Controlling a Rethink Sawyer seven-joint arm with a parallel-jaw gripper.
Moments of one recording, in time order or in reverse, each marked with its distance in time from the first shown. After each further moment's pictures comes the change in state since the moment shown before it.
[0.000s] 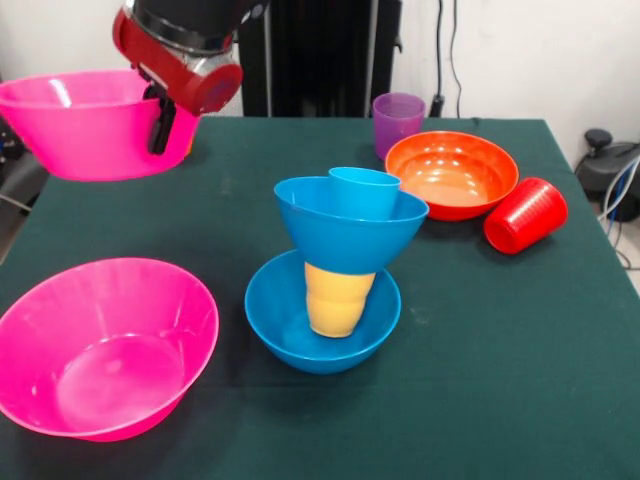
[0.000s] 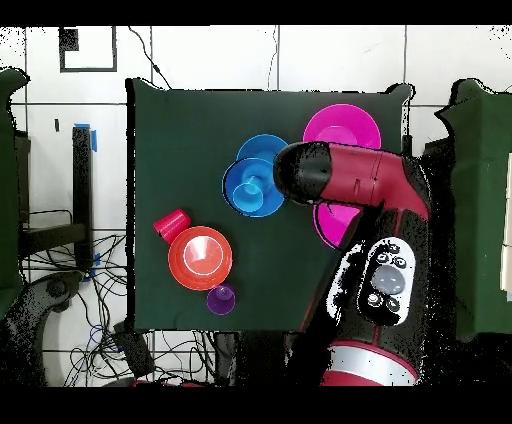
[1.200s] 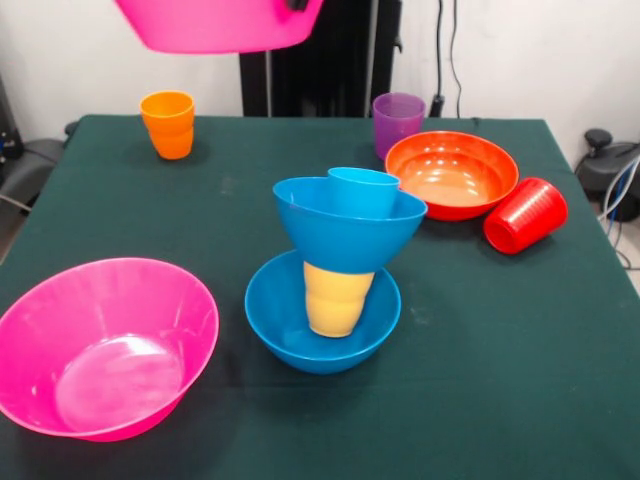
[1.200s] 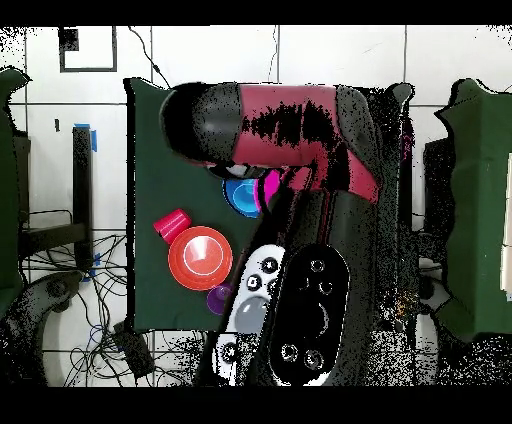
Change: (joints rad) arm 0.163 -0.143 0.030 -0.185 -0.001 0.376 0.000
